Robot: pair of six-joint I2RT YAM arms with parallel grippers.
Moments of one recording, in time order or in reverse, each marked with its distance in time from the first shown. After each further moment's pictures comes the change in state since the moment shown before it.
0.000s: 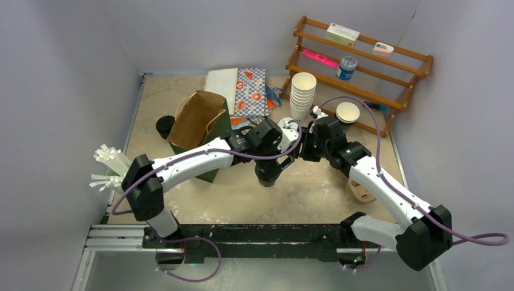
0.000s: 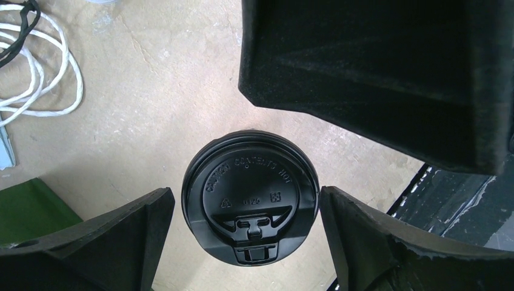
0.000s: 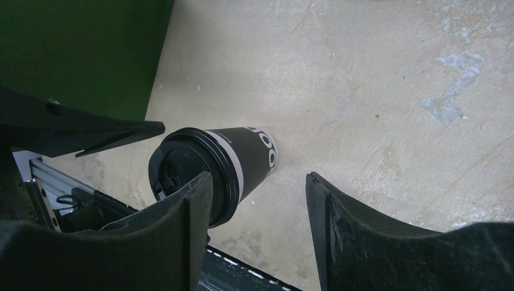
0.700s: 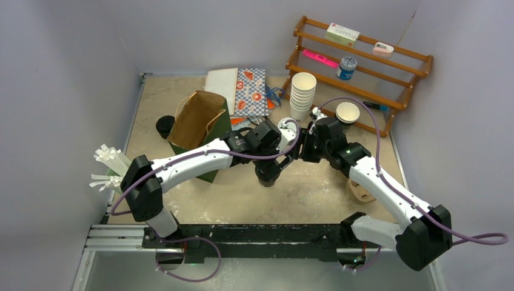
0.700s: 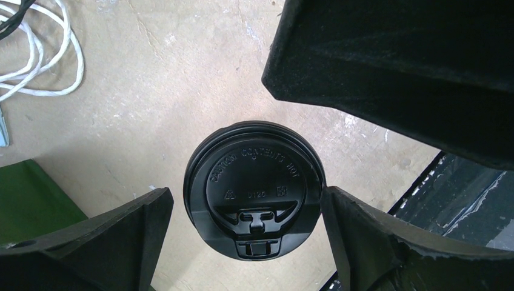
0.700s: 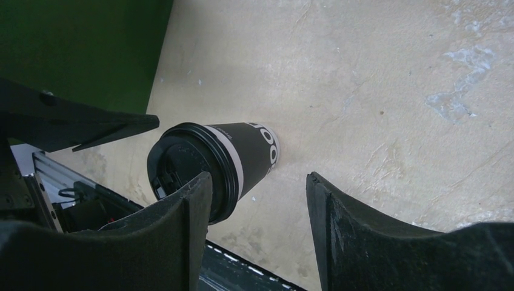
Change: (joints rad) left arm 0.000 -0.011 -0.014 -0.009 -0.030 -0.053; right arm -0.008 0.000 -0.016 0.010 -0.022 -0.003
